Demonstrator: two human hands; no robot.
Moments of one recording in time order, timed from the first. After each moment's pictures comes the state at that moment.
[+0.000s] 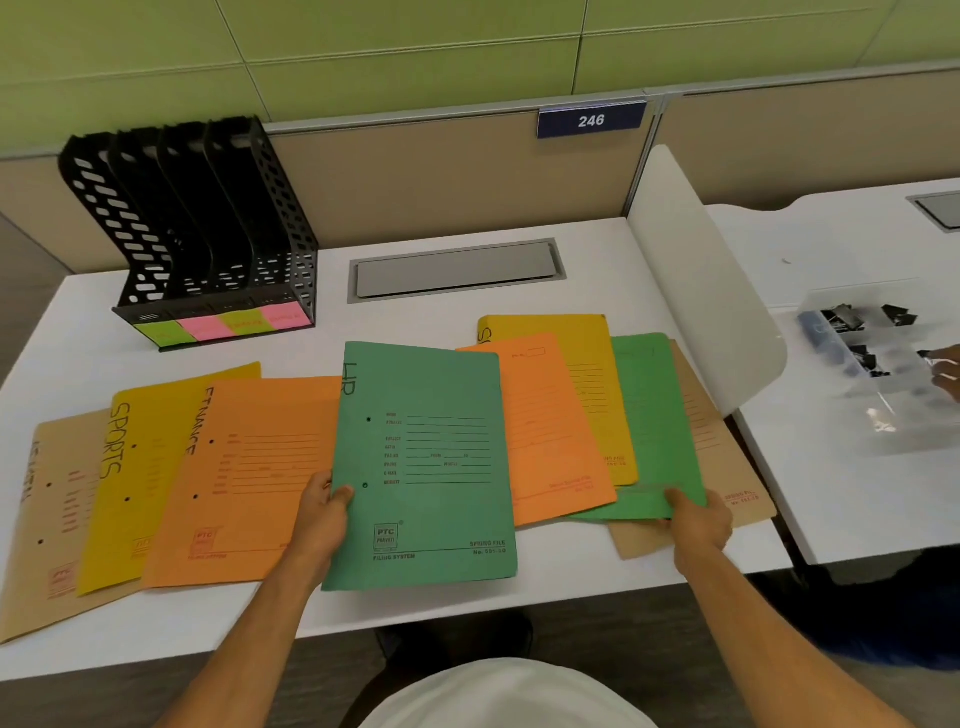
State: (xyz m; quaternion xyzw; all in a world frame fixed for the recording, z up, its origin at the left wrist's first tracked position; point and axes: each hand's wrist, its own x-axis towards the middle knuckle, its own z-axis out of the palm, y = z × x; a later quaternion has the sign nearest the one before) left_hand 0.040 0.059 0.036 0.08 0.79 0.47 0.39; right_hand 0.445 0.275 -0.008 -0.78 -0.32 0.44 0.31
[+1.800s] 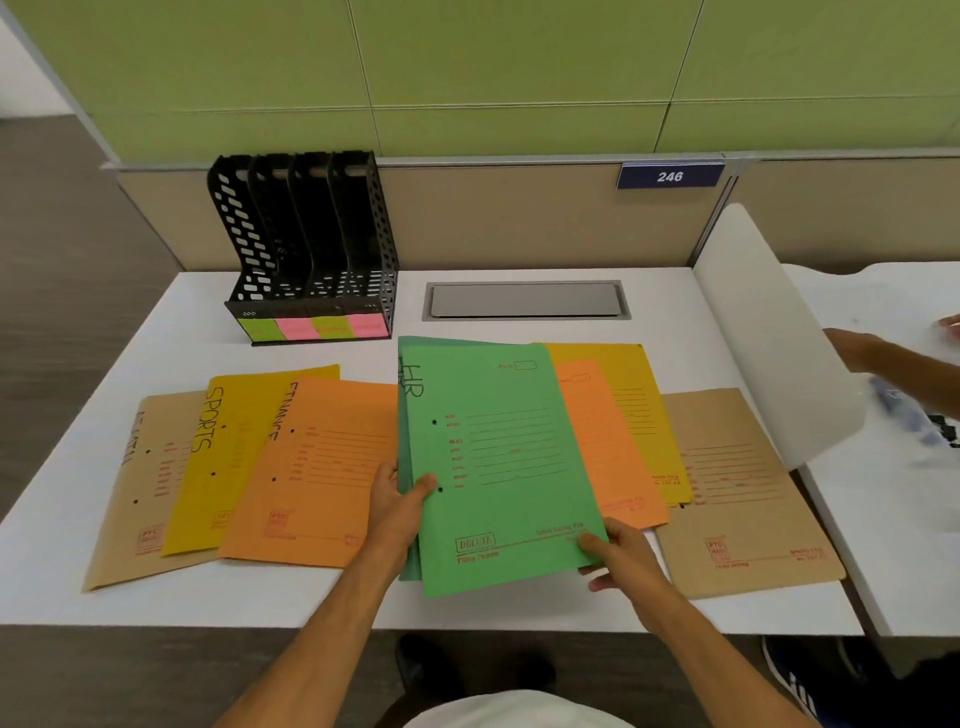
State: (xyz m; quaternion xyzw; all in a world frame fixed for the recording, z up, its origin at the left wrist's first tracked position) left_hand 0.052 0.050 0.071 0.05 0.69 0.61 0.38; right_hand 0.326 0.182 0.039 -0.53 -0.52 0.66 0.11
